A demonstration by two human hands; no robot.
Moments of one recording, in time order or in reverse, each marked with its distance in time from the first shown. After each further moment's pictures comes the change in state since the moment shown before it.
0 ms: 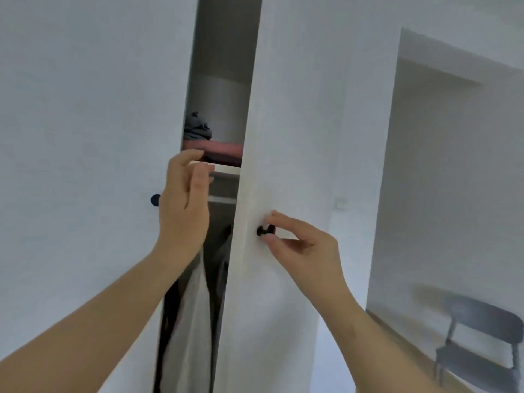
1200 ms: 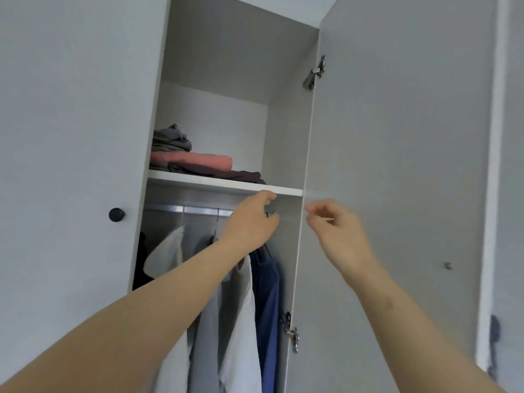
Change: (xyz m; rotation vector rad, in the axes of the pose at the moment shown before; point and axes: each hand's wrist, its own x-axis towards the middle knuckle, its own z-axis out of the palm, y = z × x) left_hand 0.005 -0.019 0.107 0.372 -0.558 -0.164; right_hand 0.044 0.000 -0.068 -0.325 0.138 0.218
